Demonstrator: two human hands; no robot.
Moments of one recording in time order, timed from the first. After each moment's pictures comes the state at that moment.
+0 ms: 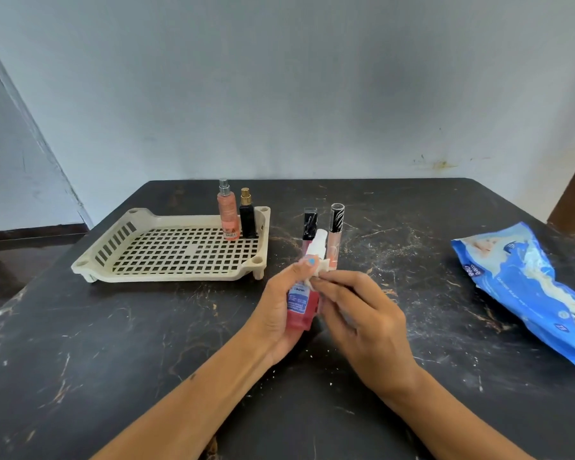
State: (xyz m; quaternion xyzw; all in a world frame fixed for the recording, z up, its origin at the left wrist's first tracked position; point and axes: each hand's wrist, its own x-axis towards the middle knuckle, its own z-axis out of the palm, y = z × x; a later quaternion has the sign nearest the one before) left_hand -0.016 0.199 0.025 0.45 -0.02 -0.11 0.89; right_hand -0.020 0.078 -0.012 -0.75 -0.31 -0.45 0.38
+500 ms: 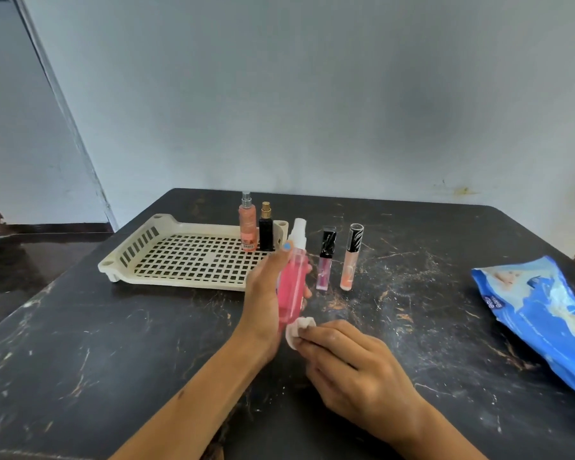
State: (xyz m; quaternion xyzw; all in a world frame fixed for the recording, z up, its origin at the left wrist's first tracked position) left_hand -0.016 0.221 0.041 0.58 0.00 0.10 0.81; right_hand -0.031 0.083 -0.012 -0.73 -0.48 -0.42 0.25
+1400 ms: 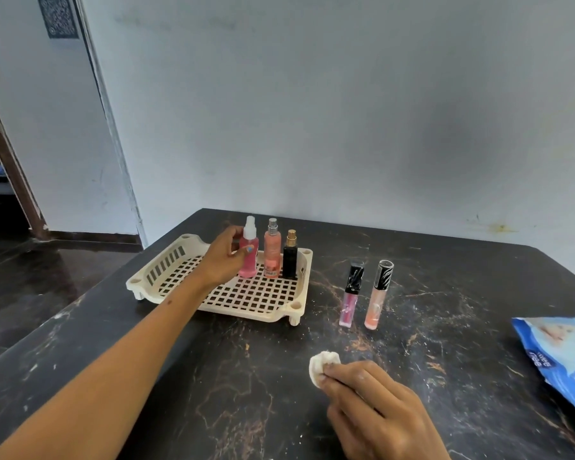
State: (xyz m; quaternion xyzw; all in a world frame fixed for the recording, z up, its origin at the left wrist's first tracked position) left_hand 0.094 0.362 0.051 0.86 0.01 0.19 0.47; right_hand -0.020 0.088 -0.015 -0.74 -0.46 -0.43 0.26
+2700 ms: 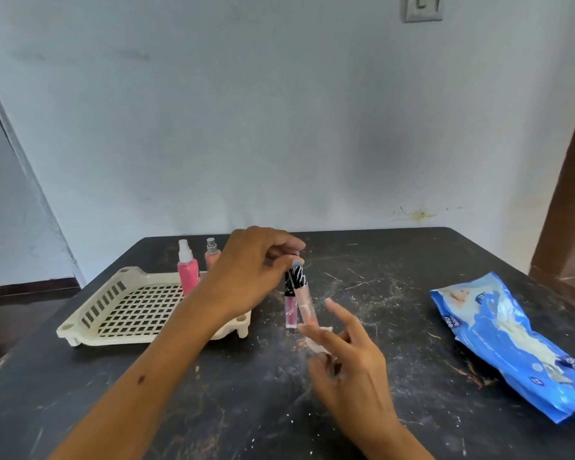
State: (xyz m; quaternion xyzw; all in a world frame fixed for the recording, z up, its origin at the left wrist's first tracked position) left_hand 0.008 0.214 0.136 0.90 -0.21 0.21 0.32; right_hand -0.006 0.069 -0.017 -0.79 -0.24 -0.38 0.41
